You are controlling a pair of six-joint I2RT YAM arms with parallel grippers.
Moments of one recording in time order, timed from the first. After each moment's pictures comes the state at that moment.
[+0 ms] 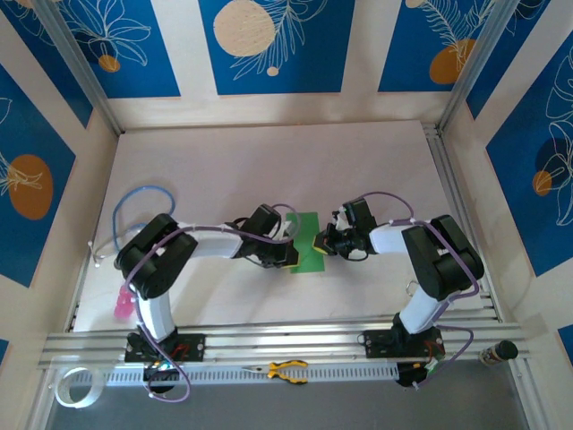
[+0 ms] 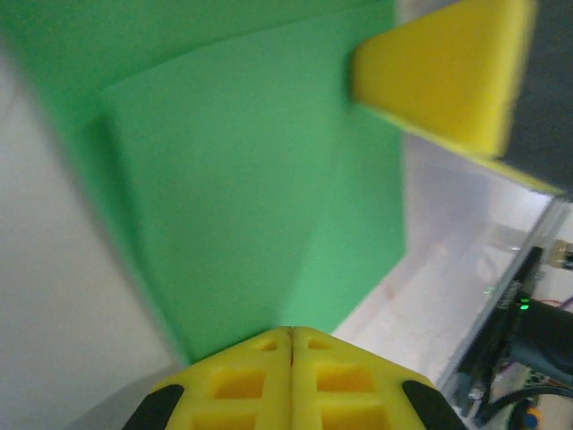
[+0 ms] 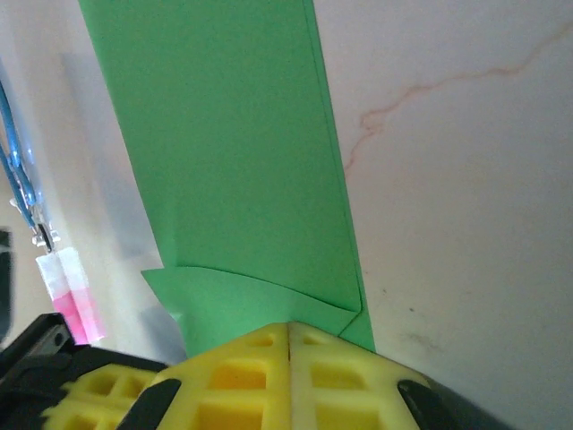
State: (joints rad) left arm -0.75 1.84 0.90 -0.06 0.58 -0.75; right arm 0.36 1.67 0.63 0.05 -0.60 0.81
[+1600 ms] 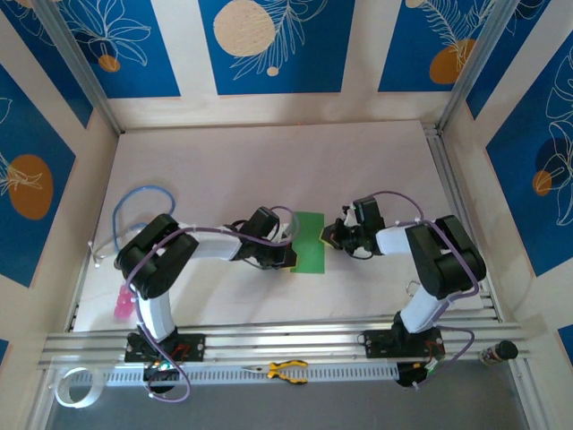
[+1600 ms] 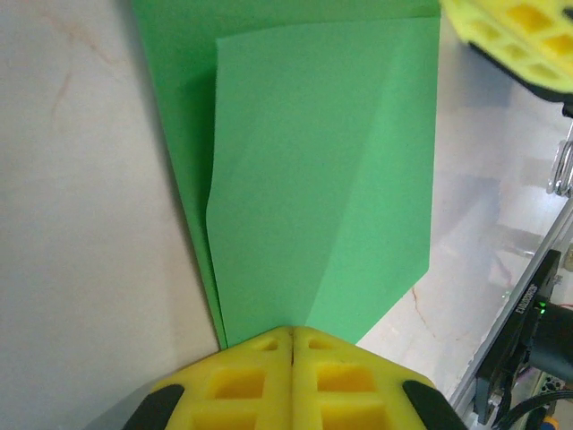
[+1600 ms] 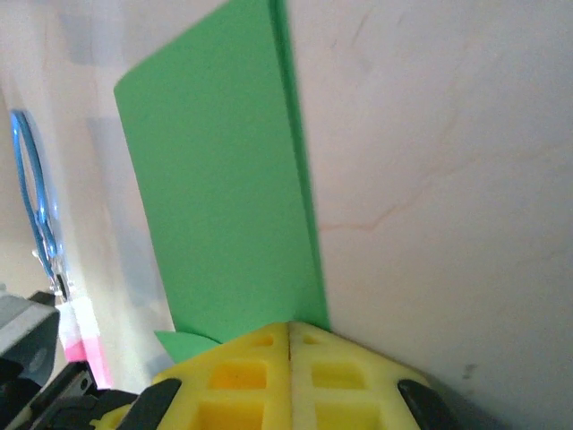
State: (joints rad) left arm -0.76 1.83 0.86 0.00 0.56 -0.76; right arm 0.28 1.66 0.59 0.19 -0.58 0.83
